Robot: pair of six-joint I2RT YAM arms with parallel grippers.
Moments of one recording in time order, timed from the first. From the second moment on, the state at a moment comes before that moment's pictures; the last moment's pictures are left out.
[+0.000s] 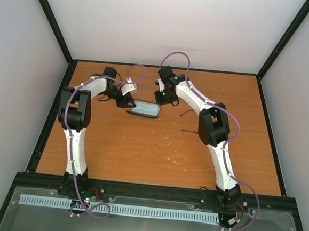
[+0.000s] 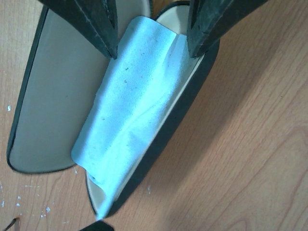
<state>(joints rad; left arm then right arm) -0.11 2.17 1.62 -0.78 0.76 0.93 0.55 2.36 2.10 -0.93 -0.16 0.14</state>
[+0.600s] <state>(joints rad) -0.11 2.13 1.68 -0.78 0.76 0.85 0.52 2.05 1.83 -0.84 -0.05 0.28</state>
